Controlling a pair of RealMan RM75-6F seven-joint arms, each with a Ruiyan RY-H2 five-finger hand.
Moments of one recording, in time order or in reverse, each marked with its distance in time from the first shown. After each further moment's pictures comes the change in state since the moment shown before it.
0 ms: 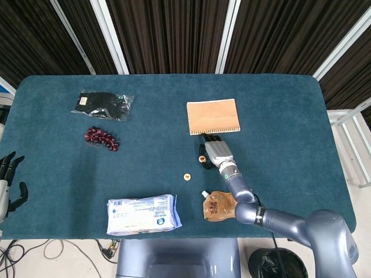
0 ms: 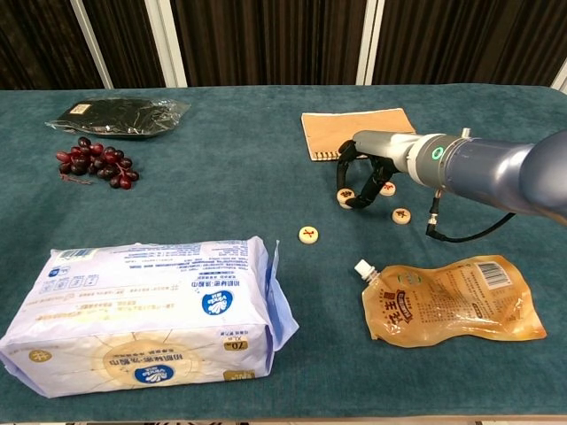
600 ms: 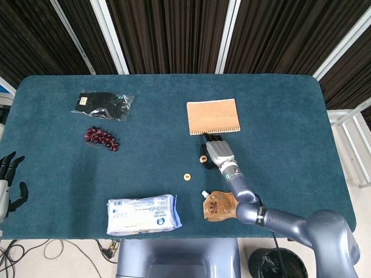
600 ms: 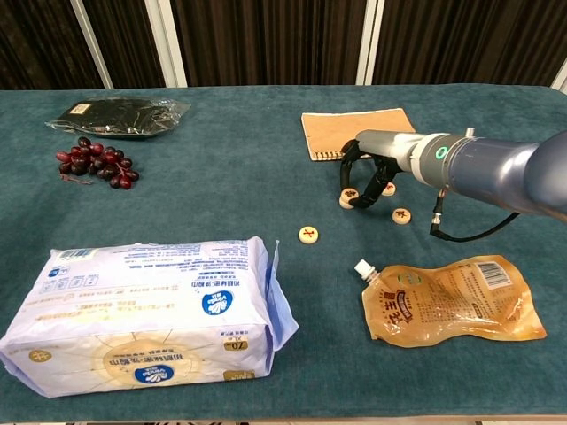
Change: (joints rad) left arm 0.000 -0.002 0.001 0.000 0.002 0.000 0.004; right arm -0.005 0.006 -0.002 -0.003 -0.005 0.003 -0.002
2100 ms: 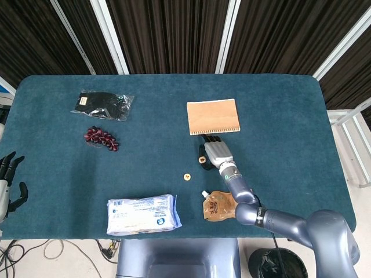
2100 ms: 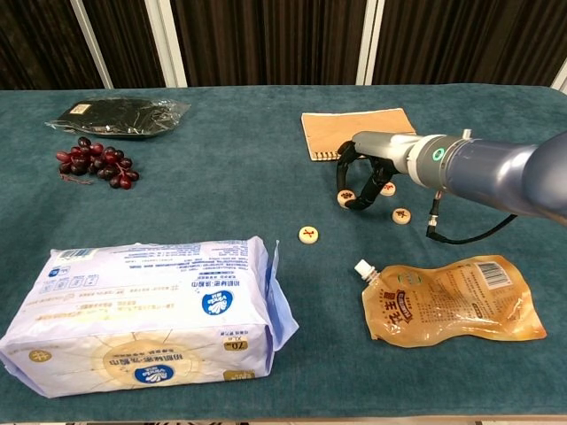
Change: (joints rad) left arm 0.001 0.001 0.000 0.002 0.001 0.001 -0.009; right arm 0.002 -0.005 0.001 -0.007 -0.003 0.000 0.003
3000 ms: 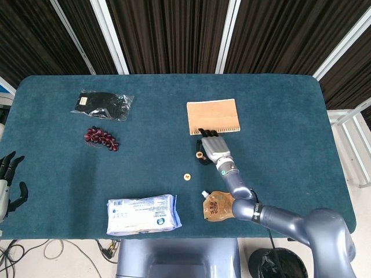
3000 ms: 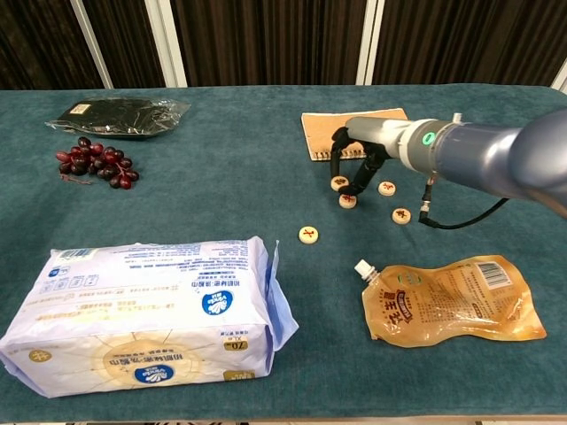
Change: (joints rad) left arm -0.001 0.002 0.000 -0.002 0.000 -0.003 -0.009; right arm 0.018 0.007 0.031 0.007 0.012 -0.007 -0.040
